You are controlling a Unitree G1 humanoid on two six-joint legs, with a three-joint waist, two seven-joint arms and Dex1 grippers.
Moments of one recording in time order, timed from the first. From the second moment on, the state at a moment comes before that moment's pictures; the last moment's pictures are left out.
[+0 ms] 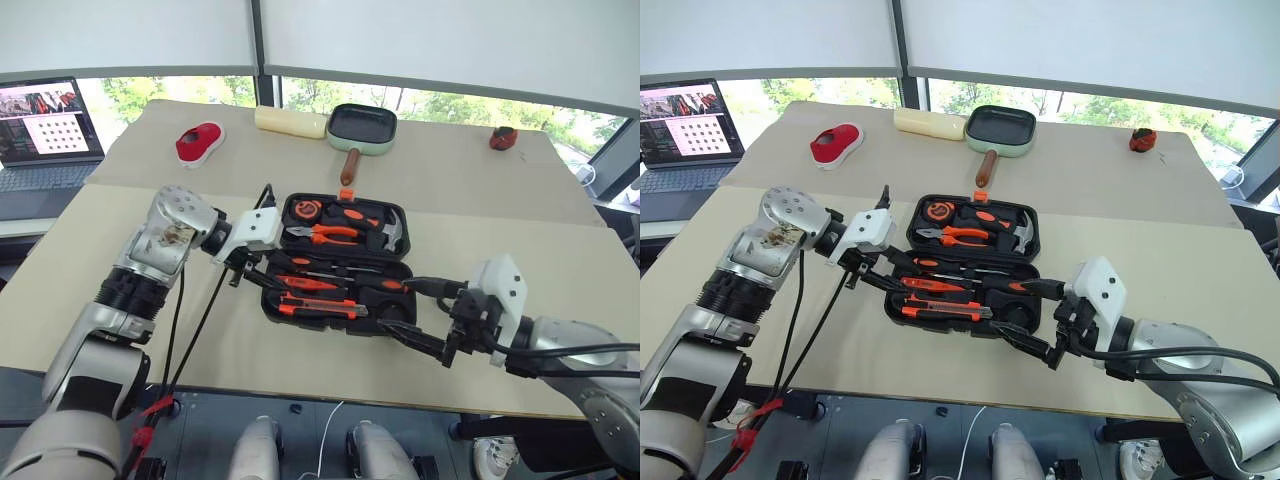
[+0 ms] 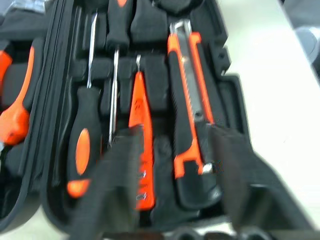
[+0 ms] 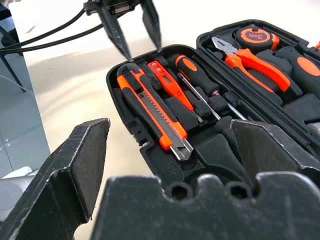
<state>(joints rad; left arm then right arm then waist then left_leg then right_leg) -0.89 0.67 -0.34 0.37 -0.08 0.15 -1.59 -0.02 -0.79 -0.18 -0.75 0.77 0.75 0.63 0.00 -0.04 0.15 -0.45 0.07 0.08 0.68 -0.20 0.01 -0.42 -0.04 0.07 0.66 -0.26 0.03</state>
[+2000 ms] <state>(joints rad) -0.89 0.48 -0.51 0.47 0.12 -0.24 -1.48 0.02 -0.79 -0.17 -0.76 0.76 0.75 0.61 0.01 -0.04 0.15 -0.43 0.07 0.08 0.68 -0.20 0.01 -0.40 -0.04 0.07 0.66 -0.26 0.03</state>
